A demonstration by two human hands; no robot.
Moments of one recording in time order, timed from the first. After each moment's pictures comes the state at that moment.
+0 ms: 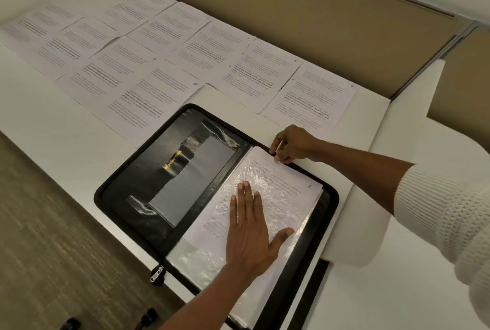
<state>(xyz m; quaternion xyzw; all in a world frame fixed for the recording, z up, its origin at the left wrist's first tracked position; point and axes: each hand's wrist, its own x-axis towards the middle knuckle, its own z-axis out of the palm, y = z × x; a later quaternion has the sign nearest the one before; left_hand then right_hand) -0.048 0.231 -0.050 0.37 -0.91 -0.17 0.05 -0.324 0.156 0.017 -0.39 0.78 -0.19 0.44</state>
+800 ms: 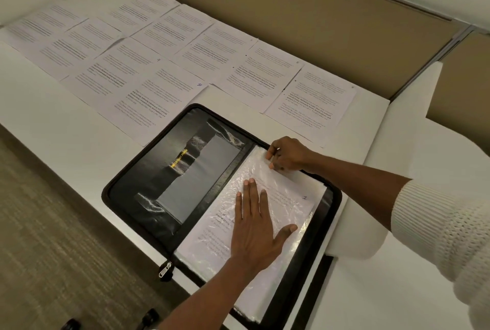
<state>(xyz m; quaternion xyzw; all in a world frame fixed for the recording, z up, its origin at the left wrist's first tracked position) -0.044 0.226 -0.047 0.36 -0.91 -0.19 0.06 -0.274 0.161 0.021 -0.42 0.81 -0.14 0.38</state>
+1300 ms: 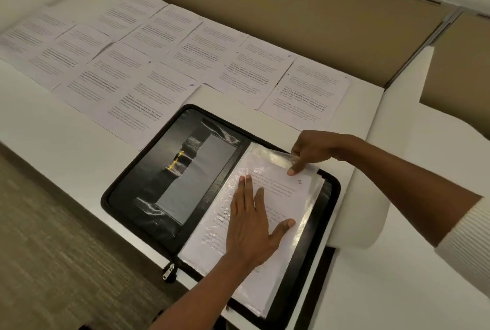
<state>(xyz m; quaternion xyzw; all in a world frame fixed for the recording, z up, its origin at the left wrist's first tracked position) -0.033 0.215 -0.026 0.36 -0.90 -0.26 0.05 -0.302 0.200 0.088 -0.41 0.78 -0.01 0.47</state>
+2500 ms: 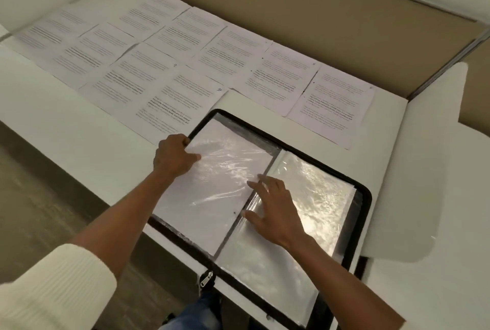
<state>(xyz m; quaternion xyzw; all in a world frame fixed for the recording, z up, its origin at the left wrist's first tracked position) 0.039 -0.081 0.032 0.54 -0.78 -0.31 0.02 -0.083 0.189 -0.012 -0.49 0.82 -0.22 0.18</state>
